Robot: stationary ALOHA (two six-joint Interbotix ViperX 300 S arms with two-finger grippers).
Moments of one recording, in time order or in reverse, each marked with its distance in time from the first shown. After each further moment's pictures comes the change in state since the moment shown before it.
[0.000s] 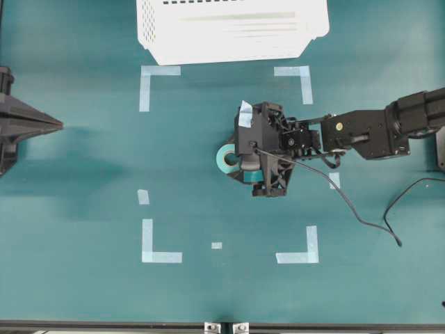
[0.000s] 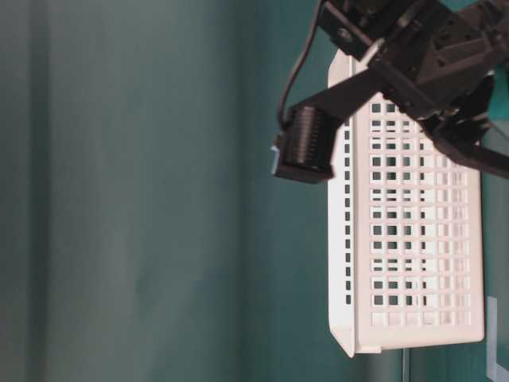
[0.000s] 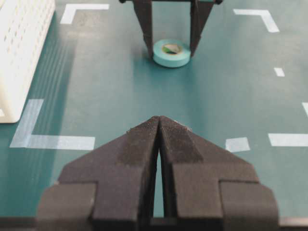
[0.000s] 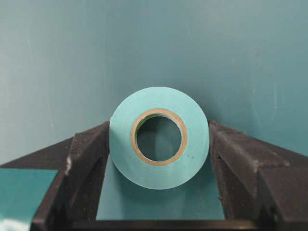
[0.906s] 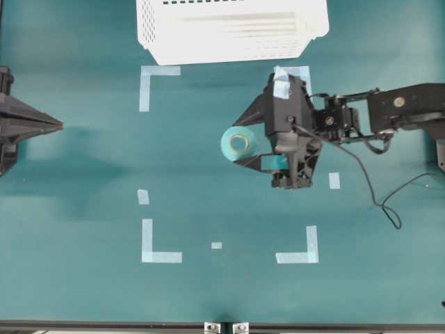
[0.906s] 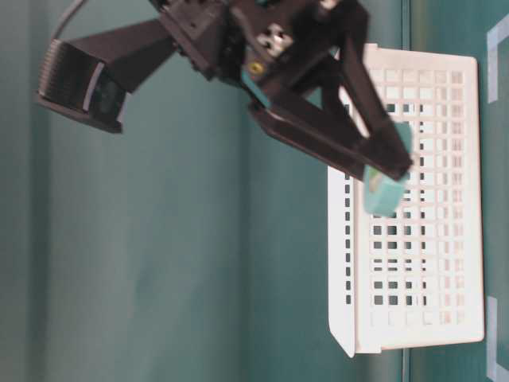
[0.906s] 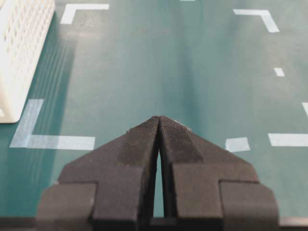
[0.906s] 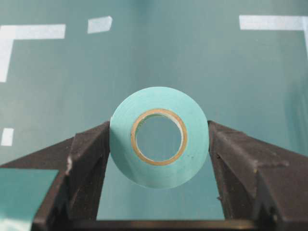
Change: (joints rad) left arm 0.000 0.002 0.000 0.002 0.000 -0.002; right arm -0.002 -0.351 0.000 0.000 0.224 0.000
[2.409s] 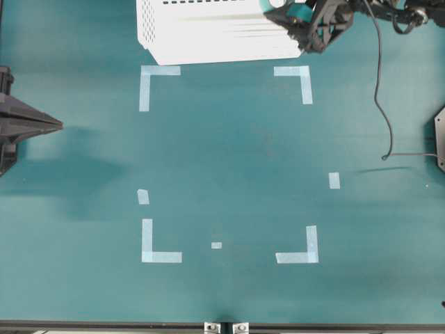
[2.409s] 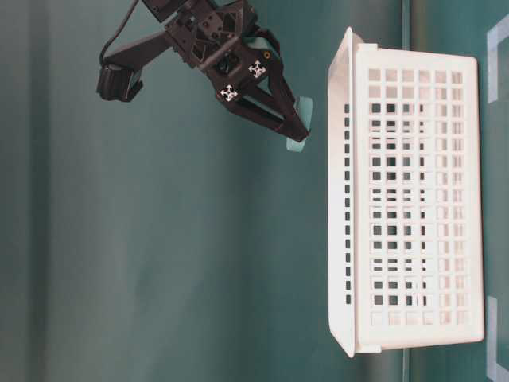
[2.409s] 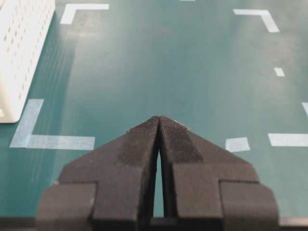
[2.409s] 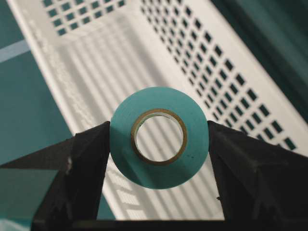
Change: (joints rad) left arm 0.000 -0.002 0.002 -0.002 0.000 0.000; right arm -0.505 -0.094 0.018 -0.002 0.049 -0.014
